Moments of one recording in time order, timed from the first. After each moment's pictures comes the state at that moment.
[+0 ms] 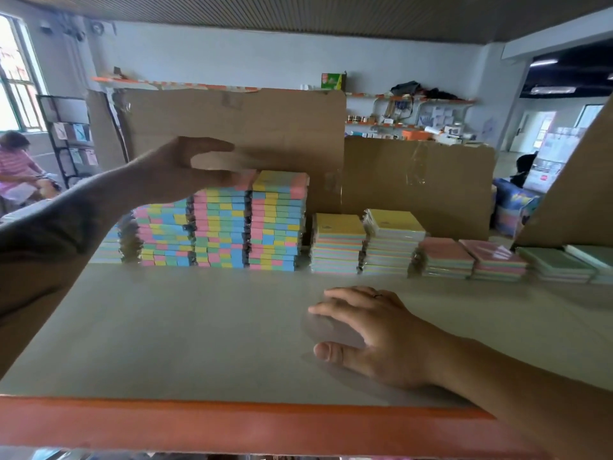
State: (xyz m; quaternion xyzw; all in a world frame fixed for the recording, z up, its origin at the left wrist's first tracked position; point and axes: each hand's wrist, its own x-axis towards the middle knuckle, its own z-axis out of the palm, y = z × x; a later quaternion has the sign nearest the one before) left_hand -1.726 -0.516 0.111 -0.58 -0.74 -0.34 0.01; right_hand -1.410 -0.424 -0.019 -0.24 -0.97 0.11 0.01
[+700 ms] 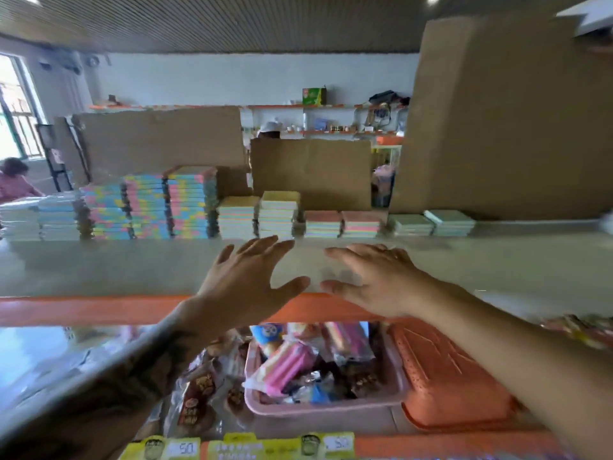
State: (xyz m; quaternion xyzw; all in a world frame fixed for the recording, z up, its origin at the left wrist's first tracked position) left_hand -1.392 -0.542 -0.005 -0.62 -0.76 -0.15 0.11; right_hand -1.183 -0.414 0.002 -0.33 -0.94 0.02 0.08
